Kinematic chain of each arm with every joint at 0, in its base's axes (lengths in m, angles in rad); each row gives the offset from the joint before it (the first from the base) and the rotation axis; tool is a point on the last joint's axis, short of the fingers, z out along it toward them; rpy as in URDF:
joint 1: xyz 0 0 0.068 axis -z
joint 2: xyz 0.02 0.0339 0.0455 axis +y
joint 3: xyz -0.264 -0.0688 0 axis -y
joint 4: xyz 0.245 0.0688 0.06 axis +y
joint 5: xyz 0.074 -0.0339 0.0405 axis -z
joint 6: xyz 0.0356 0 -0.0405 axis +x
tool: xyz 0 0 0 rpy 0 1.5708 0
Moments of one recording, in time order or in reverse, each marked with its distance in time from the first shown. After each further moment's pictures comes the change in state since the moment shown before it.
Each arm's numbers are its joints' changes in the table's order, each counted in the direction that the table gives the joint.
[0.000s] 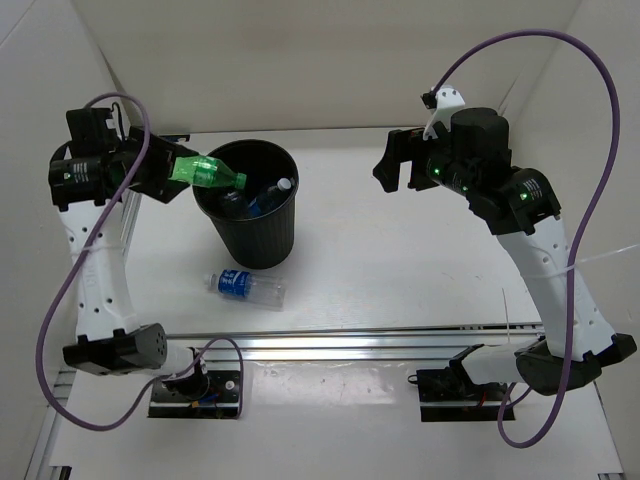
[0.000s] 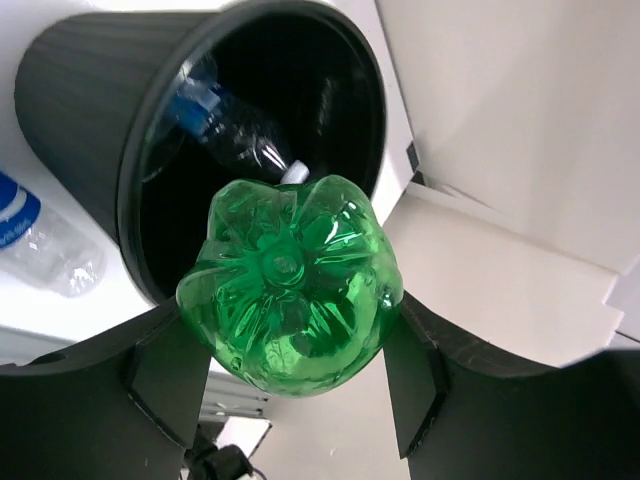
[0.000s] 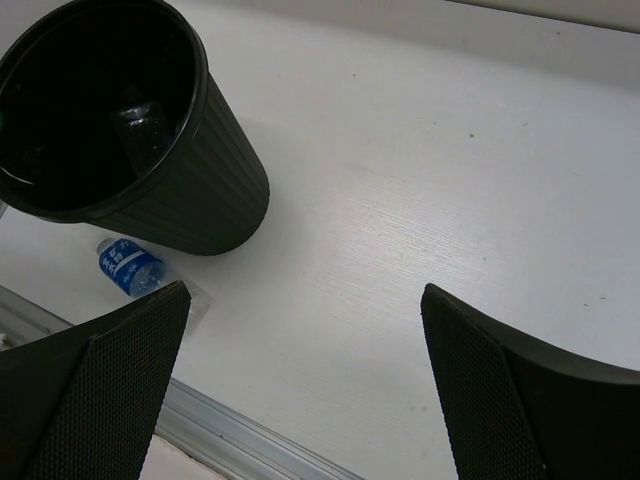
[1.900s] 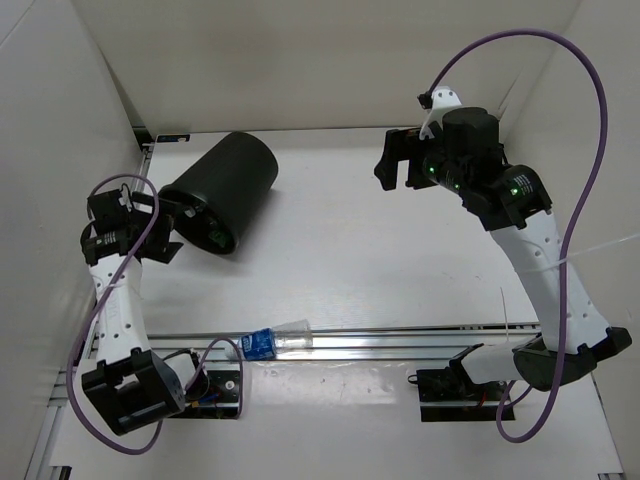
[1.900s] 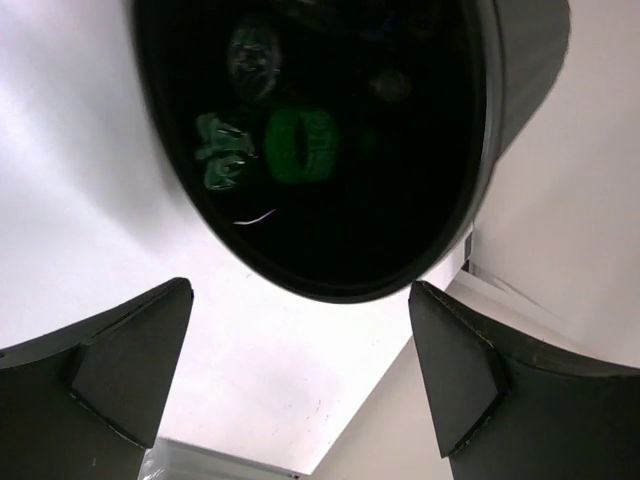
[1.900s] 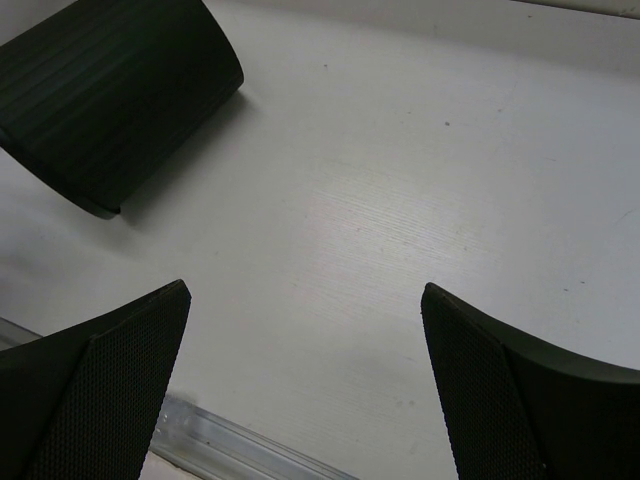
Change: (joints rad) left arm -0.205 -0.295 -0.893 -0.523 -0.012 0.050; right arm 0.000 0.023 -0.011 -0.002 0.064 -0.001
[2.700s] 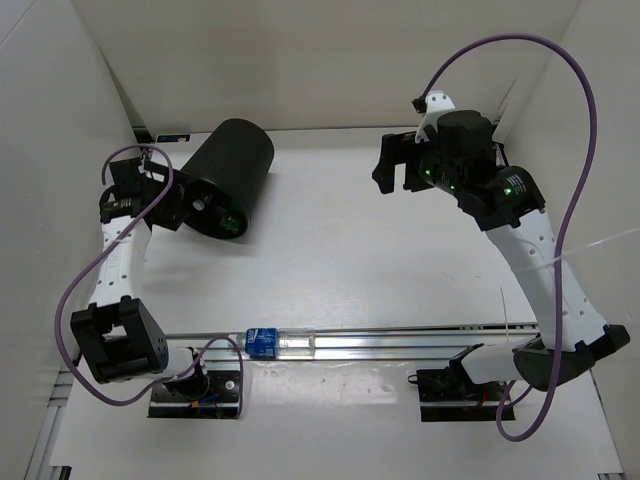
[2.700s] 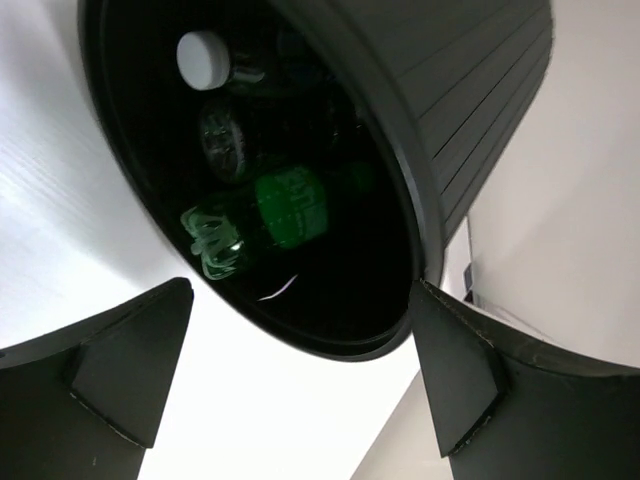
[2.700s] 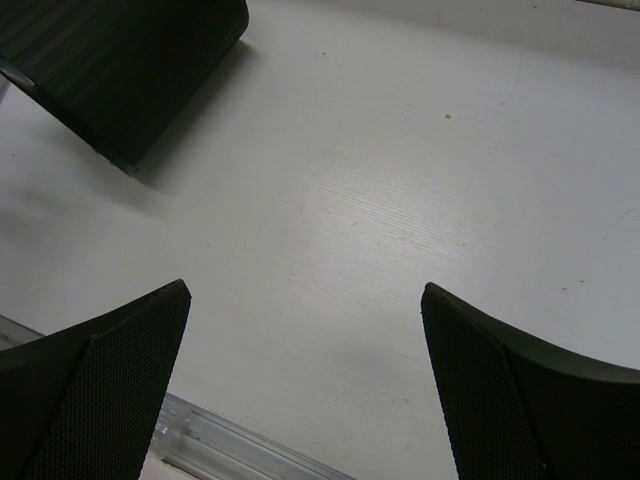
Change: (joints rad) left arm 0.147 0.267 0.147 -0.203 -0.136 -0.047; right arm 0.000 0.000 -0.041 -0.021 -0.011 -0.014
